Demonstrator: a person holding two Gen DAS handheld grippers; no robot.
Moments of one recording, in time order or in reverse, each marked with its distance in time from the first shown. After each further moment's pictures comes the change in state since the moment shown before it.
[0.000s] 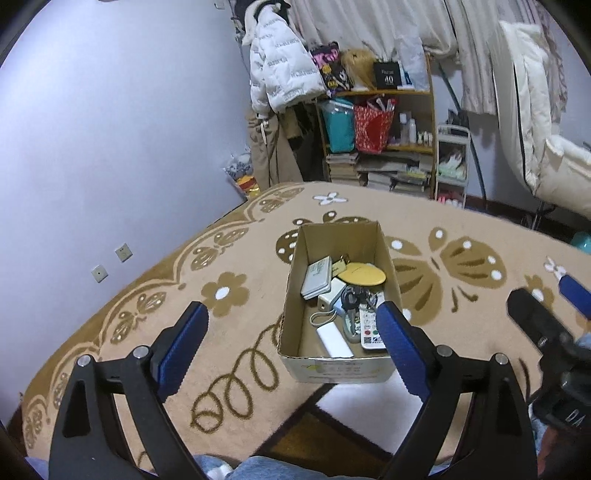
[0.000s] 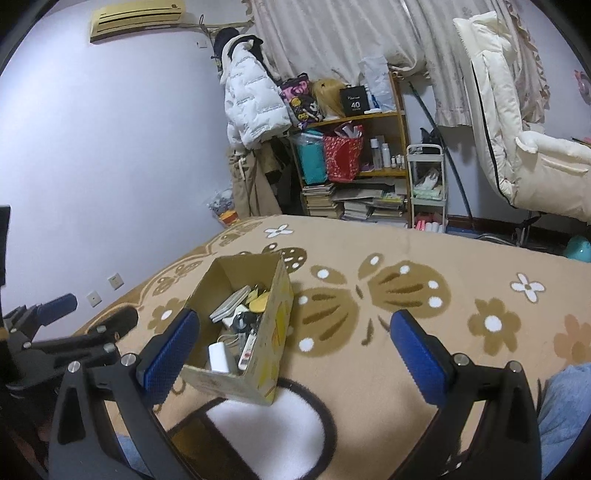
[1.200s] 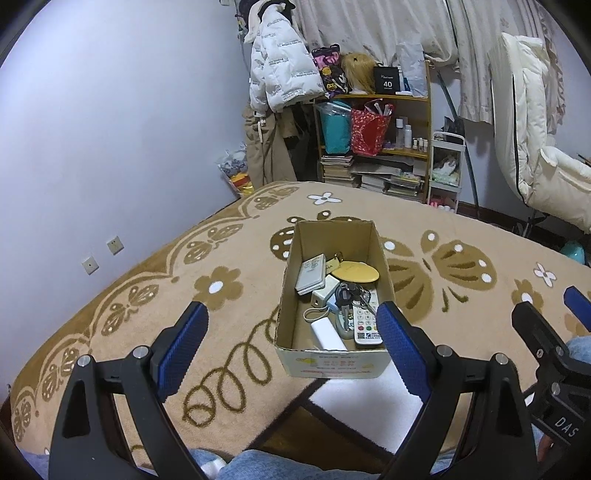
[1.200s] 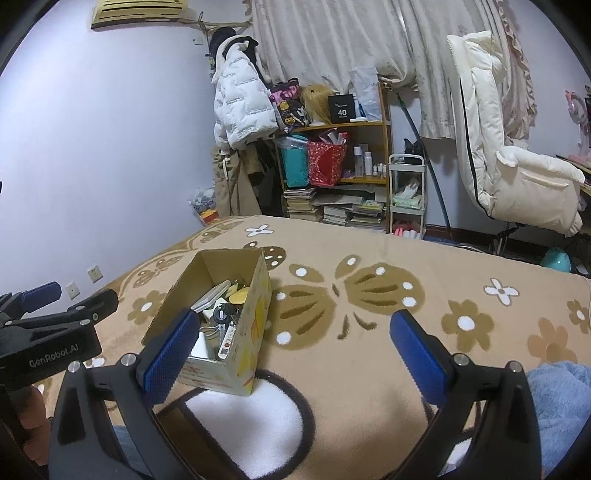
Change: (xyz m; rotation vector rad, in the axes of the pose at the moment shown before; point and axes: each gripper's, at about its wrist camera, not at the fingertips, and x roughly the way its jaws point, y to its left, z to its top) left arm -0.004 0.013 -0.007 -0.037 0.004 -0.040; right arm -0.019 0.005 -0.009 -0.032 -0.015 -0.101
